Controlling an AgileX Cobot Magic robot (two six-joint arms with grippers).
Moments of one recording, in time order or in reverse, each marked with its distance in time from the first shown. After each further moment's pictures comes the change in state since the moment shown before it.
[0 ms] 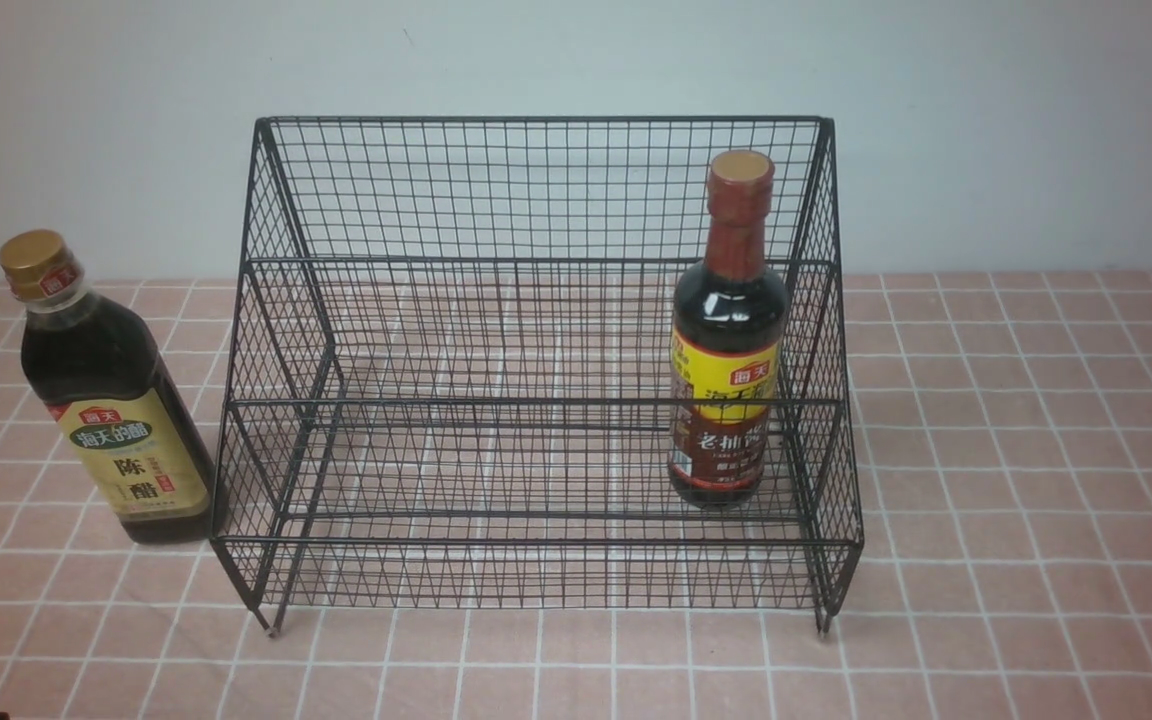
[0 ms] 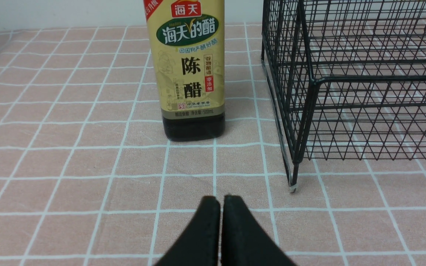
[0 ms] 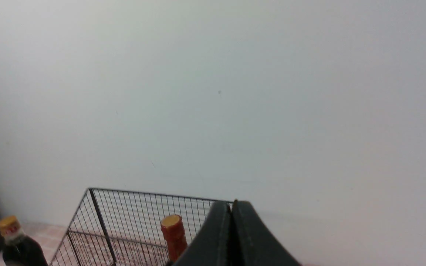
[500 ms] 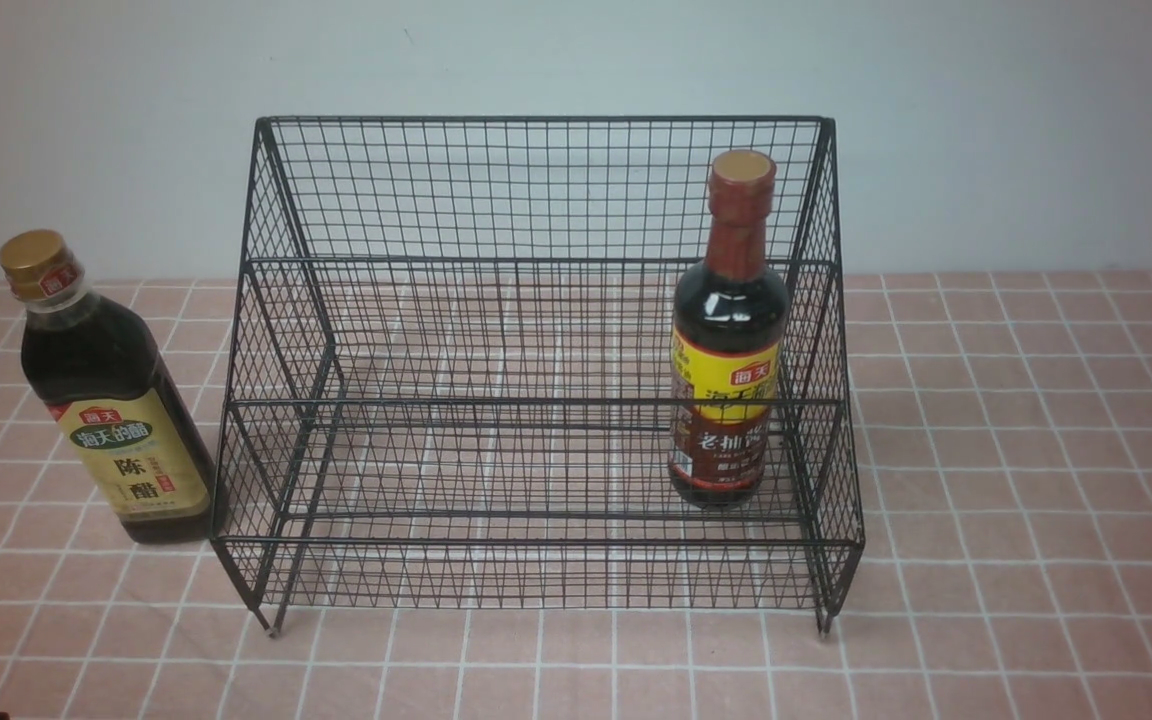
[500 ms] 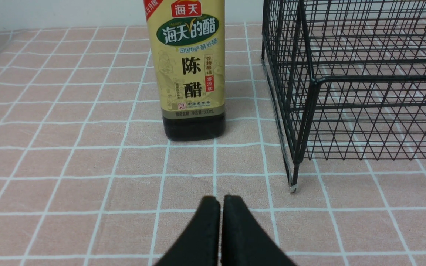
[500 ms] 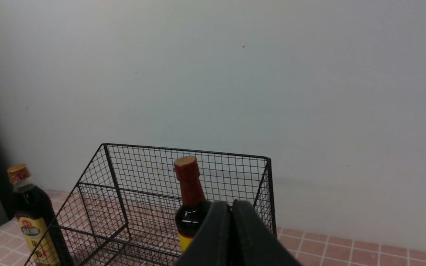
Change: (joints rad) right arm 0.000 -0.184 0.449 0.036 -0.251 -0.007; left arm 0.000 0.000 0.000 0.000 0.000 0.000
